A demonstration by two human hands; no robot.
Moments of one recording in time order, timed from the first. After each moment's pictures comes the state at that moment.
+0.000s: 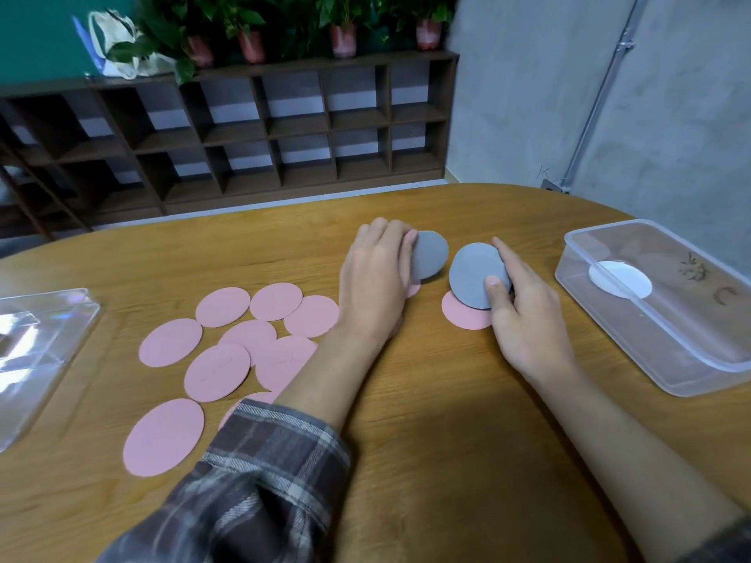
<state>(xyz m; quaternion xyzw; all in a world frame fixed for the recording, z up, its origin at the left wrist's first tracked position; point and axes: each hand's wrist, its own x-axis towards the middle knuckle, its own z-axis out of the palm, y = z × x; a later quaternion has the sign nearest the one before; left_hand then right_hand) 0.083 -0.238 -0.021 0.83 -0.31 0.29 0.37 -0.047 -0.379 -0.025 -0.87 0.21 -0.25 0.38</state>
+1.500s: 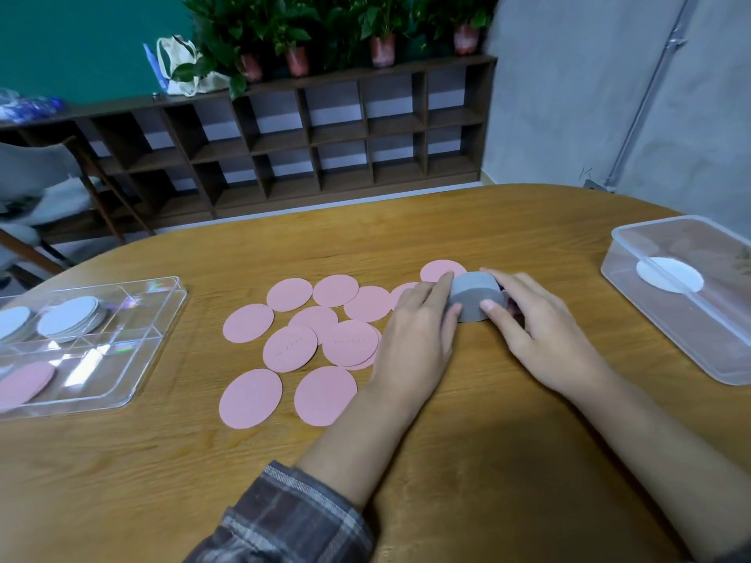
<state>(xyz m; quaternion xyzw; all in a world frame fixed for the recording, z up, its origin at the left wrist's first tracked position) 0.010 -0.174 -0.041 0.85 -0.34 0.13 0.37 -0.063 -0.345 -0.028 -0.92 0.03 -0.22 0.33</state>
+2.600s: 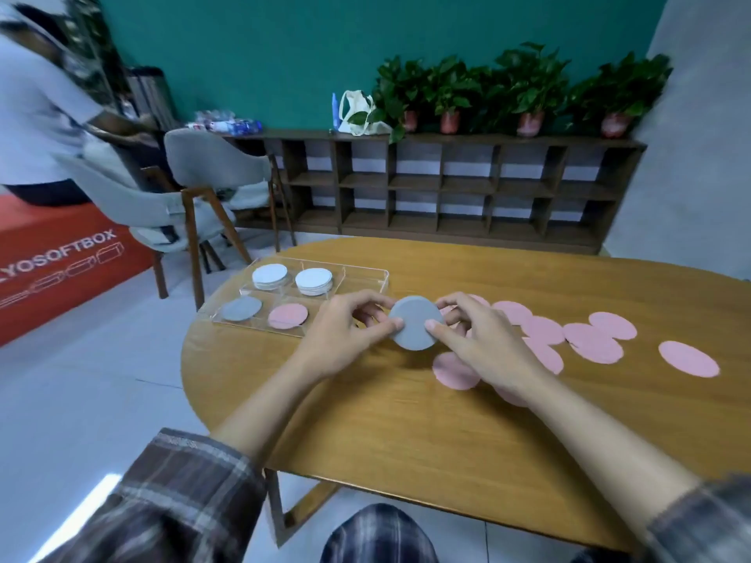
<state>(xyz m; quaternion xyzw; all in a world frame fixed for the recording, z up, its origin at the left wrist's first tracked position) 0.013 0.171 0.035 0.84 -0.22 0.08 0.49 -0.020 -0.065 0.036 -0.89 -0.11 -0.12 0.43</state>
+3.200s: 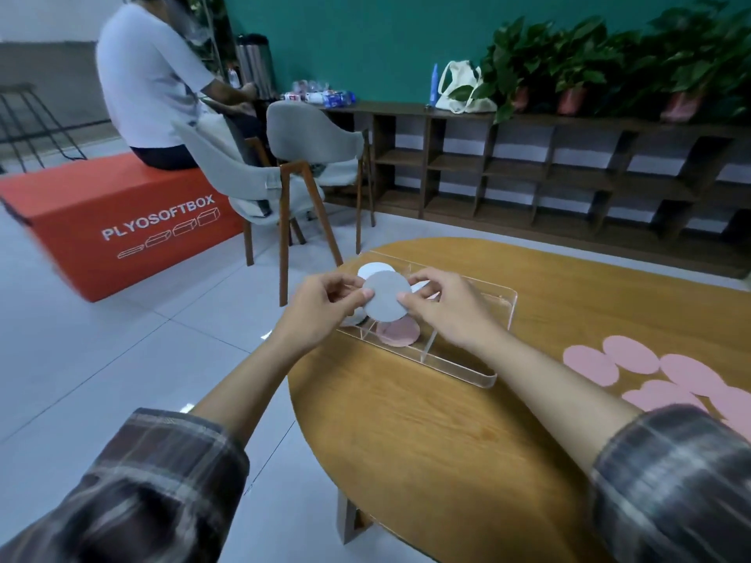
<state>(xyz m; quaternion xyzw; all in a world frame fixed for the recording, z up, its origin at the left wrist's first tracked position) 0.078 0.363 0.040 0.86 -0.04 0.12 0.49 0.122 0.143 0.044 -0.88 -0.16 -0.03 0.44</state>
